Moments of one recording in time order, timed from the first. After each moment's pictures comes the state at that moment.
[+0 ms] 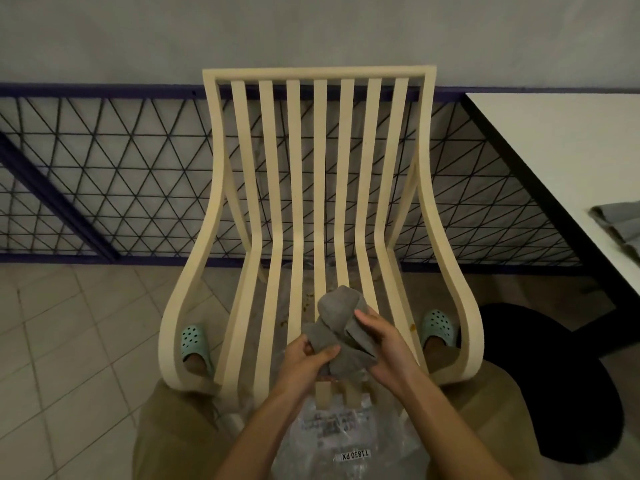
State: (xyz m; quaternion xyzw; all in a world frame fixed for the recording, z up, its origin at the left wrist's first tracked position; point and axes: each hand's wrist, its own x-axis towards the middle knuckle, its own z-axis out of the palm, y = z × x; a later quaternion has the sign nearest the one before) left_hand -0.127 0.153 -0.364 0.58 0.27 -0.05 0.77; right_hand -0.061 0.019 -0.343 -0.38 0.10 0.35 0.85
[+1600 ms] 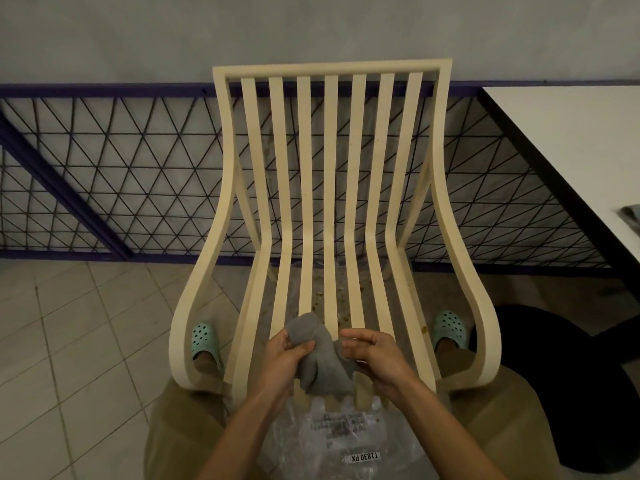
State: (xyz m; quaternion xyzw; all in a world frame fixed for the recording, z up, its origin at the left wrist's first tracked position) left_hand -0.131 0.193 -0.364 0.55 0.31 -0.01 0.78; right_hand -0.065 0.032 -0.375 -0.63 0.10 0.35 0.68
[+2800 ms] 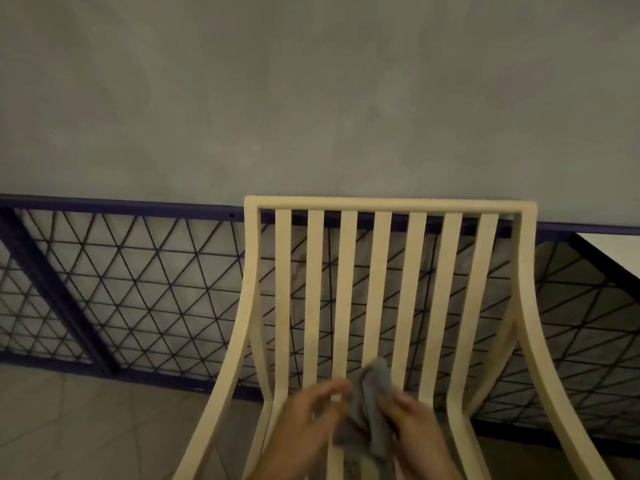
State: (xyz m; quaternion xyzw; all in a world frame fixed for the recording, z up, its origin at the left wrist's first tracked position) left_hand 0.079 0.298 -0.307 0.75 0.13 0.03 0.65; right_hand 0.143 0.146 -0.330 -0.68 0.02 0.21 0.70
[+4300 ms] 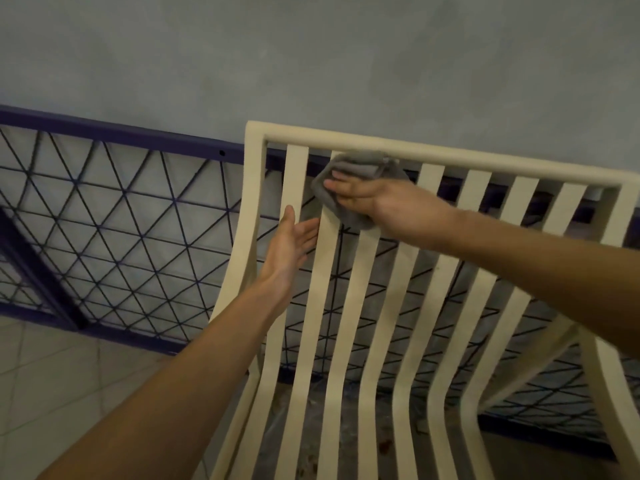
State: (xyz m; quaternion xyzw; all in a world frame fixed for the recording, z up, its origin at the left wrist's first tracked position) left_hand 0.251 0.389 -0.269 0.60 0.16 0.12 0.78; right_hand 0.366 0.248 -0.193 -0.75 -0.63 -0.19 -0.06
